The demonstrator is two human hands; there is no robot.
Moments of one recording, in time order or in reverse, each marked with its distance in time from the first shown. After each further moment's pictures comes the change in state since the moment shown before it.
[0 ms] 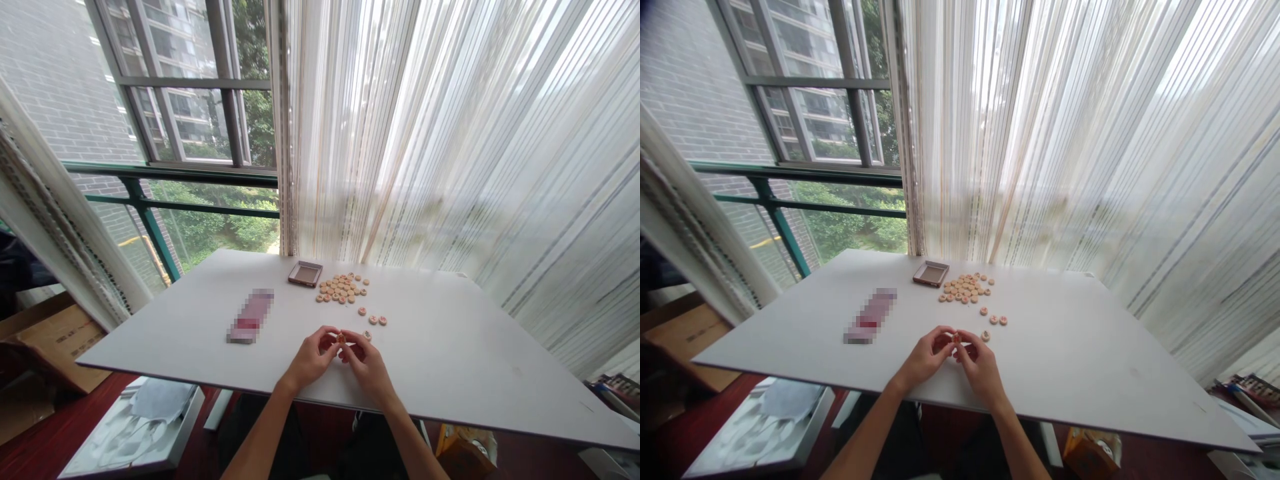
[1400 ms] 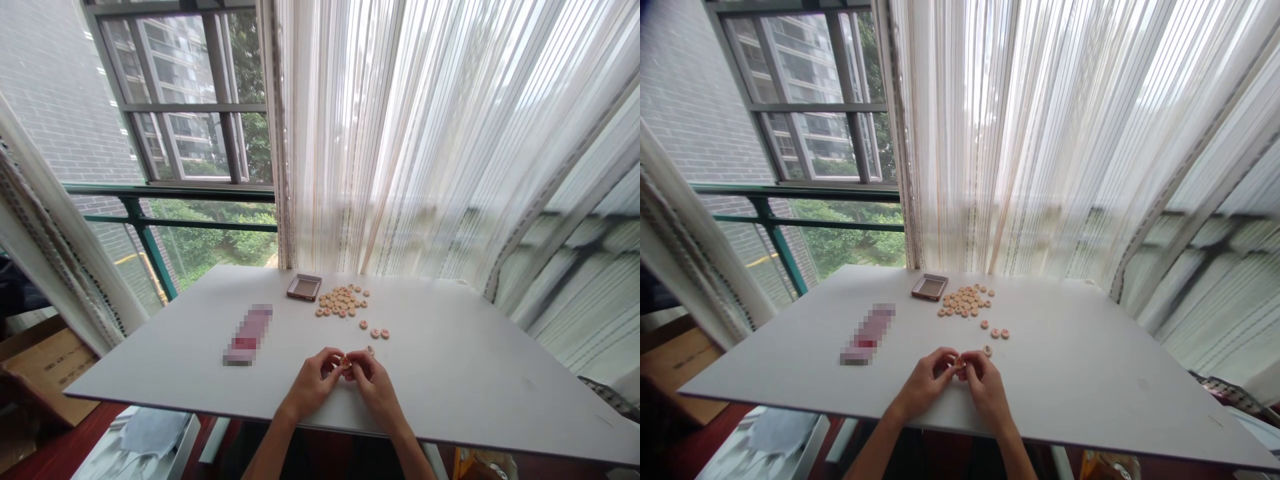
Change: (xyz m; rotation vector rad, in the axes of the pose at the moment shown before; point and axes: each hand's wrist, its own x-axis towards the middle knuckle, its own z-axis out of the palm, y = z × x) left_hand -0.006 0.006 0.000 0.164 -0.019 -0.010; right_hand -0.002 0.002 0.000 0.117 0.049 0.073
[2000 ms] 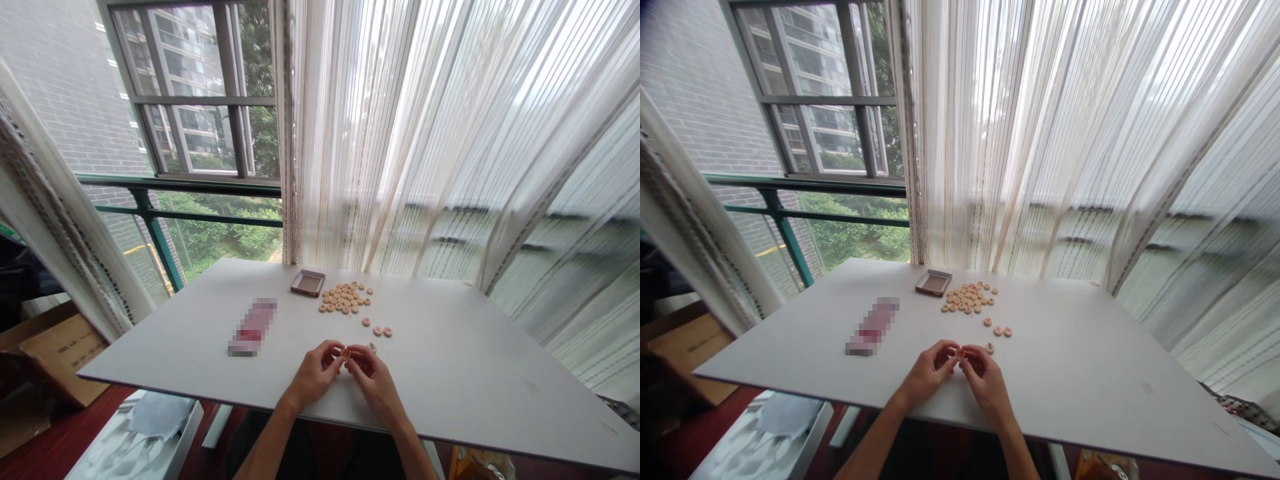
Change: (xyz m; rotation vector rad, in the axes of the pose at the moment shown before) left_hand 0.001 0.001 -0.001 -0.083 0.036 -0.008; right_hand -0.001 -0.009 0.000 0.006 -0.029 -0.004
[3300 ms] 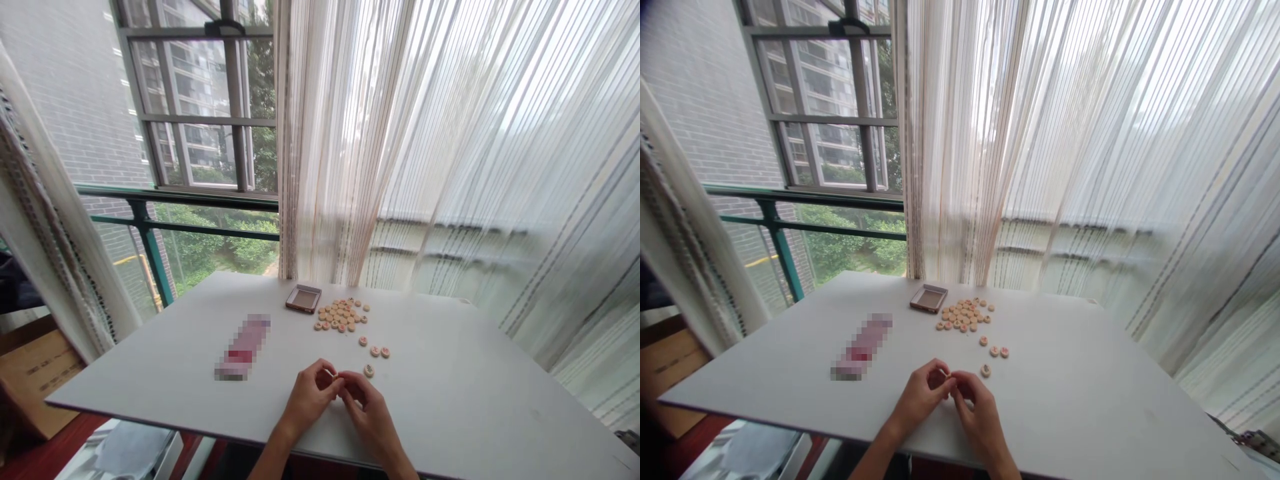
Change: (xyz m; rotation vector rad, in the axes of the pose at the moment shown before) left_hand 0.010 -0.016 0.007 -0.065 0.080 -0.072; right_hand -0.003 0.002 0.005 -0.101 -0.025 -0.093
